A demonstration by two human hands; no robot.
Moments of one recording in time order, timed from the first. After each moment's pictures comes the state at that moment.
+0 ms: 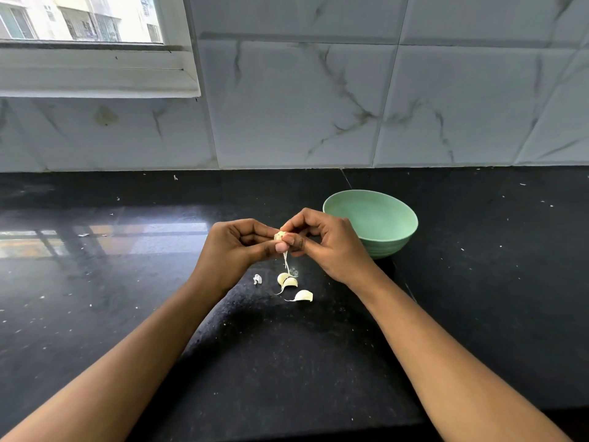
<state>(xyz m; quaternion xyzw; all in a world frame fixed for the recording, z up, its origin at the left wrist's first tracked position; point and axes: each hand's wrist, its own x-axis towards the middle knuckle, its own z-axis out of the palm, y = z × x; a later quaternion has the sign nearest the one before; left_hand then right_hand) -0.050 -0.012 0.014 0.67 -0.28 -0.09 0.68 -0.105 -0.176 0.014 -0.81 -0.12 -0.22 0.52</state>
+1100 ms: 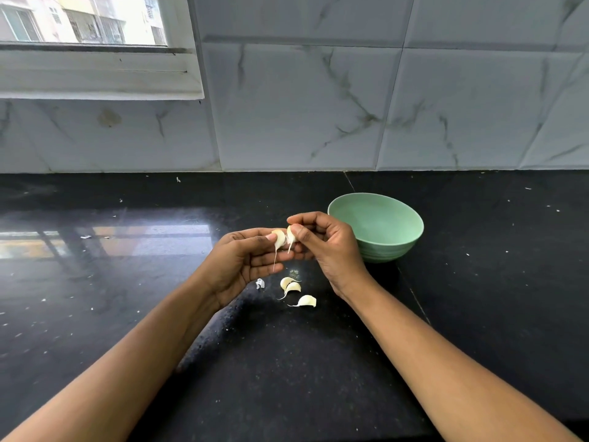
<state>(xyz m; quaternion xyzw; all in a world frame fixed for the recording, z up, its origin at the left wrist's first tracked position) -0.044 -0.013 0.017 0.56 -0.14 -0.29 0.76 -0.095 -0.163 0.003 -0.66 -0.03 -0.23 0.72</state>
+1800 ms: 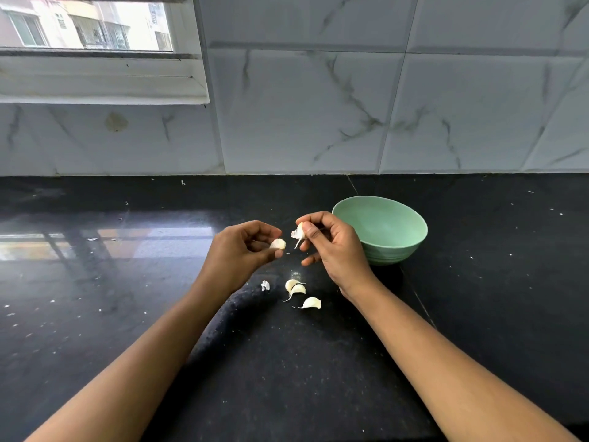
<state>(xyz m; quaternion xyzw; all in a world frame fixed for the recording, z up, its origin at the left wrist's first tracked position) -0.034 -0.008 0.011 0.80 -0.26 -0.01 0.54 -0.088 -0.166 0.001 -0.71 0.01 -0.25 0.66</state>
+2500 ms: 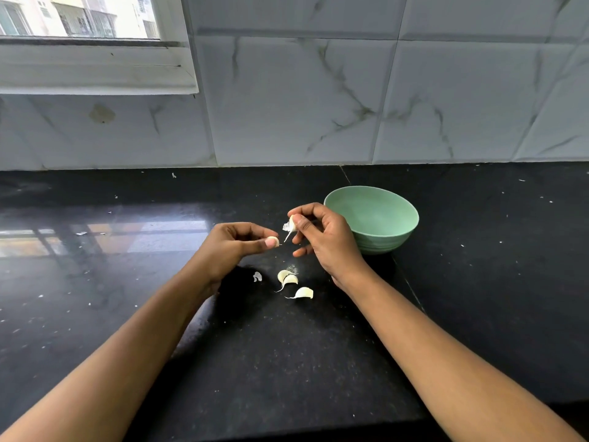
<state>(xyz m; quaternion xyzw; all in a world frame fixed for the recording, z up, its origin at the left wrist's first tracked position) -0.036 -0.011 0.015 0.74 -0.20 -0.14 0.62 -0.089 -0.168 0.002 -0.72 0.03 -0.23 0.66</state>
